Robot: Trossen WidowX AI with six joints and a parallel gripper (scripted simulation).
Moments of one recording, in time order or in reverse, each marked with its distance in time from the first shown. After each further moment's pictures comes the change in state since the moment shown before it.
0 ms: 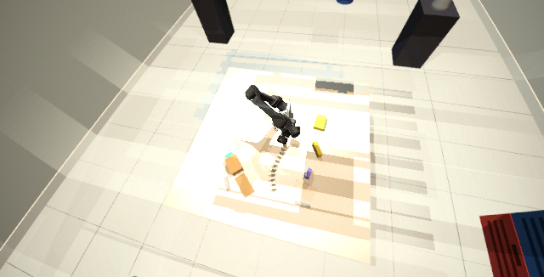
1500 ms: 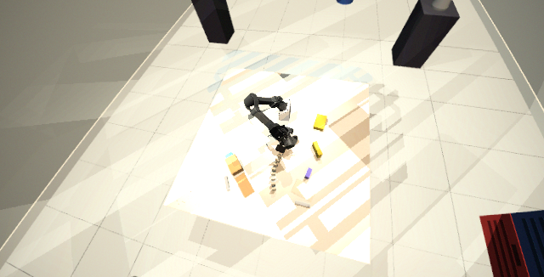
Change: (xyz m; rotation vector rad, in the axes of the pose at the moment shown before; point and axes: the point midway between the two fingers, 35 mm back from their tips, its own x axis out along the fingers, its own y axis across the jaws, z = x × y) arm 0.069 -0.036 -0.003 -0.017 0.013 0.014
